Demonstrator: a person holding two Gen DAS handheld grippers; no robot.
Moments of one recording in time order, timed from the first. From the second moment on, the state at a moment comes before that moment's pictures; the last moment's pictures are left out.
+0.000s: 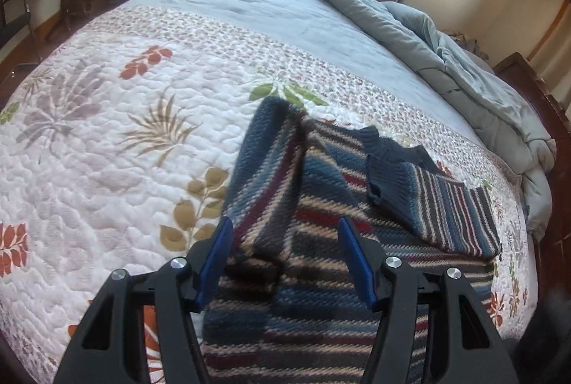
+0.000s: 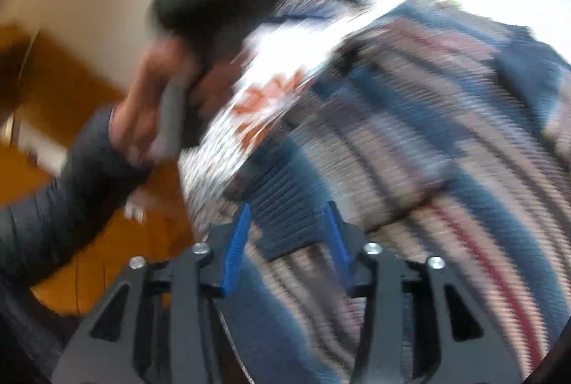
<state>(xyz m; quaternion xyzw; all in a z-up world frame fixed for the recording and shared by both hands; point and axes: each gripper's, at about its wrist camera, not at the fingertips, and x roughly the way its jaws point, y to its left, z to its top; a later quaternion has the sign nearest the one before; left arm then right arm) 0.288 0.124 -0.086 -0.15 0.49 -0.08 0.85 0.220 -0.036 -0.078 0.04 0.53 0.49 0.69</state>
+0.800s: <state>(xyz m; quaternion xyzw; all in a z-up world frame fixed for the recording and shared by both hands) 0.211 0.115 -0.130 -0.09 0.59 -0.11 0.80 0.369 -0.068 -0.148 0.07 0.60 0.29 0.74</state>
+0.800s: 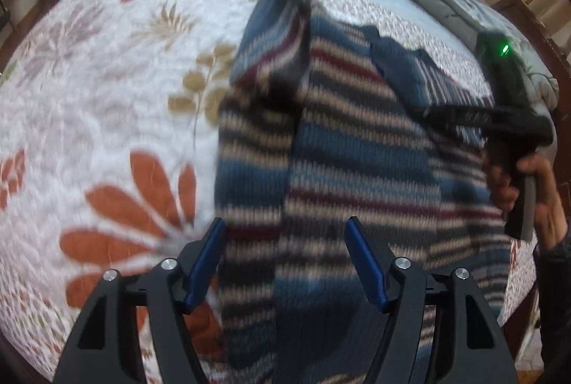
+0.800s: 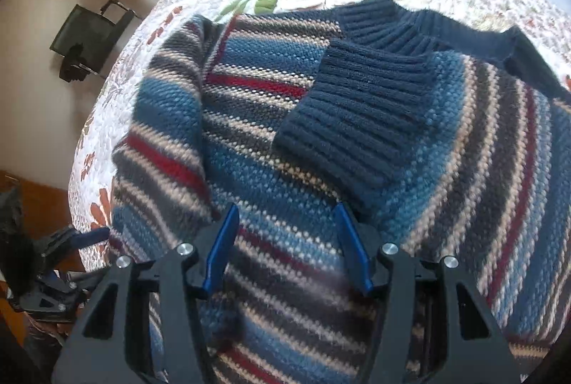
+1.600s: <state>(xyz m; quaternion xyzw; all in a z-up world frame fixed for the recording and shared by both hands) 0.172 0.182 -0.106 -0.11 0.57 0.01 0.82 0.151 0.027 -0.087 -0.05 0.58 0.45 0.68</state>
